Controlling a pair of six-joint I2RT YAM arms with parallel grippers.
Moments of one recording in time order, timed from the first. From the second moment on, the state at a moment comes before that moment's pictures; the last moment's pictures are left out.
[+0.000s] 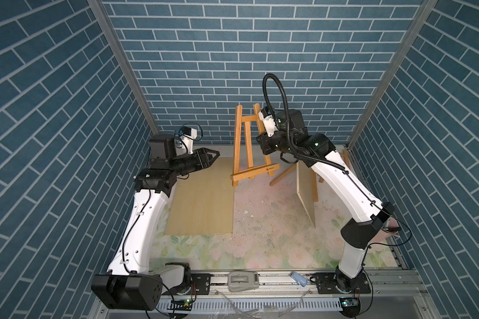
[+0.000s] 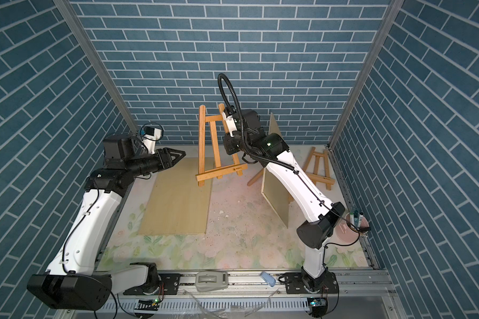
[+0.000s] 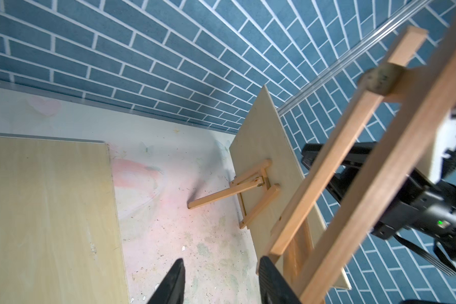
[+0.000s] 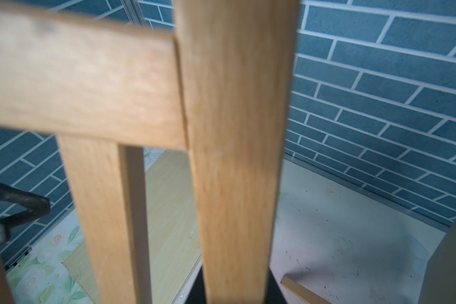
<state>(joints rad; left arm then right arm) -0.06 1.21 1.38 -0.60 0.70 -0.48 0.77 1.89 2.30 -0.92 0.05 0.12</state>
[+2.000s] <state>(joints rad) -0.18 1.50 1.66 -0.79 0.69 -0.30 0.76 1.93 2.36 -1.06 0.05 0.17</state>
